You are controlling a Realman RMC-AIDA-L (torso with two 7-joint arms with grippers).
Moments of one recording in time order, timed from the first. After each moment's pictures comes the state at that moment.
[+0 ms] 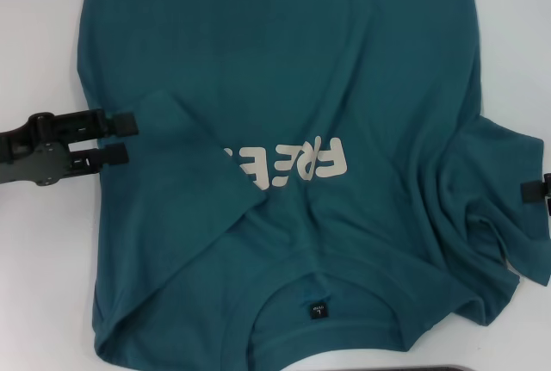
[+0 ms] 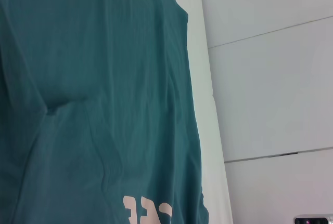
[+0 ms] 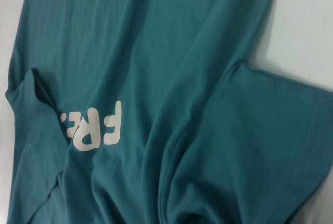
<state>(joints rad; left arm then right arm) -0.46 -2.01 -2.71 -0.63 -0.94 1.78 -2.37 0.46 1.87 -0.46 -0.68 -2.56 -1.75 2.31</state>
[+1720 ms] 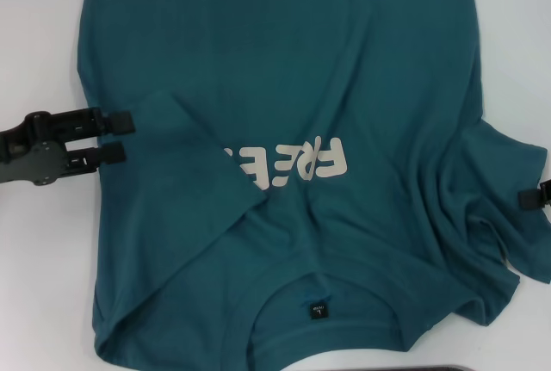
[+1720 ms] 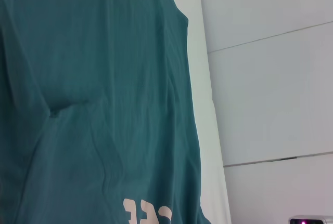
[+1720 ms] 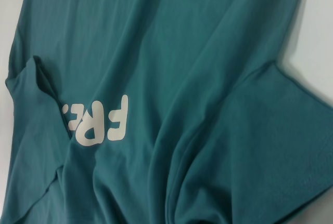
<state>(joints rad) -0.45 -2.01 -2.73 -0.63 -0.94 1.79 -2.37 0.48 1.90 -0.49 -0.68 -2.56 -1.73 2.29</state>
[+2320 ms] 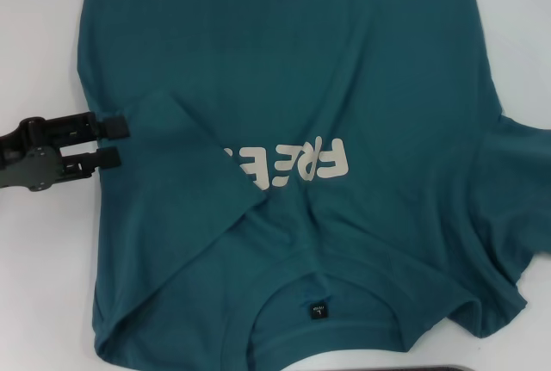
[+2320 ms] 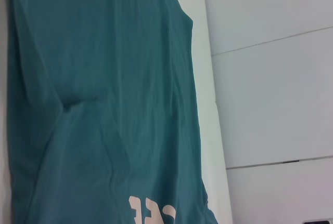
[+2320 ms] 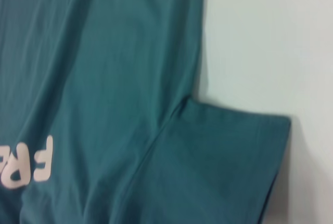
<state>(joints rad) -0.44 -2.00 -2.73 -0.63 -0.94 1.79 -2.37 0.44 1.89 -0.46 -0.85 -2.61 -1.71 2.37</state>
